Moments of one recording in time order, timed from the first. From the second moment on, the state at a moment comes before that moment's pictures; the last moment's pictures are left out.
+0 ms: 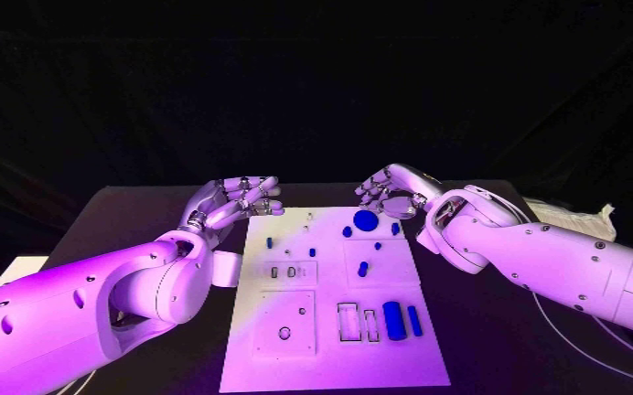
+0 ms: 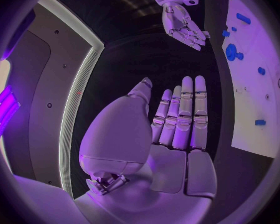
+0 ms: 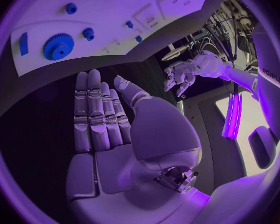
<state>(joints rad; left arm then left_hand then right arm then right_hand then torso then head) 1.12 -0.93 -0.01 1.72 -0.01 -0.48 0.49 1.39 -0.05 0.11 0.21 0.15 0.95 0.22 0.14 0.07 1.04 0.16 0.13 0.07 1.15 0.10 0.23 0.19 0.17 0.95 0.21 0.41 0.20 1.12 -0.79 0.08 1.42 -1.29 -0.41 0.07 1.30 0.00 0.30 -0.22 0.21 1.02 0.19 0.08 0.07 1.15 0.12 0.07 0.06 1.34 0.06 0.17 0.12 0.17 1.04 0.16 0.39 0.18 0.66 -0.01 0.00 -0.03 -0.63</state>
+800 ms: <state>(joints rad) 1.15 -0.98 -0.01 1.85 0.04 -0.46 0.46 1.39 -0.05 0.10 0.20 0.15 0.95 0.22 0.12 0.07 1.04 0.16 0.11 0.07 1.15 0.10 0.21 0.20 0.17 0.96 0.21 0.41 0.20 1.16 -0.74 0.08 1.41 -1.68 -0.20 -0.10 1.29 -0.08 0.38 -0.10 0.18 1.05 0.14 0.07 0.07 1.17 0.09 0.06 0.06 1.46 0.00 1.06 0.81 0.15 1.19 0.10 1.10 0.79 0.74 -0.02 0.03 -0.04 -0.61</state>
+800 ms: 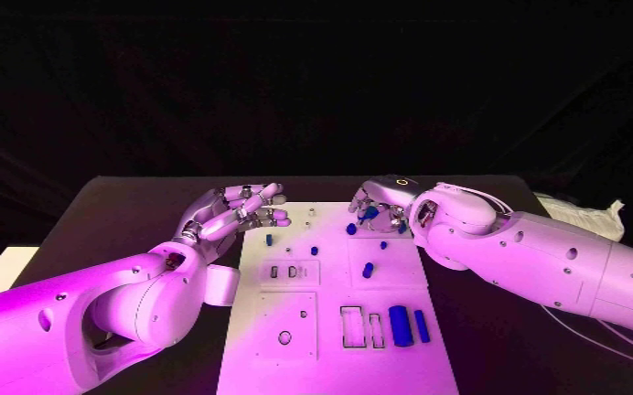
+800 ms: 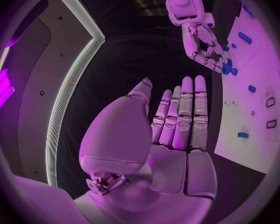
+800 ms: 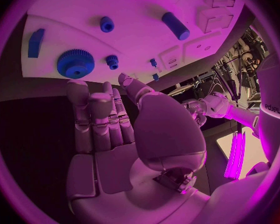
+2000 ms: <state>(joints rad) 1.15 -0.99 -0.01 1.86 0.04 -0.45 0.45 1.39 -0.05 0.10 0.20 0.15 0.95 0.22 0.12 0.07 1.04 0.16 0.11 0.07 1.15 0.10 0.21 0.20 0.17 0.96 0.21 0.41 0.20 1.16 -0.69 0.09 1.36 -1.72 -0.12 -0.11 1.32 -0.07 0.42 -0.05 0.16 1.11 0.13 0.08 0.08 1.22 0.07 0.06 0.06 1.47 -0.01 1.27 1.04 0.12 1.26 0.09 1.27 1.02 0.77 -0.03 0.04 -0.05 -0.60</state>
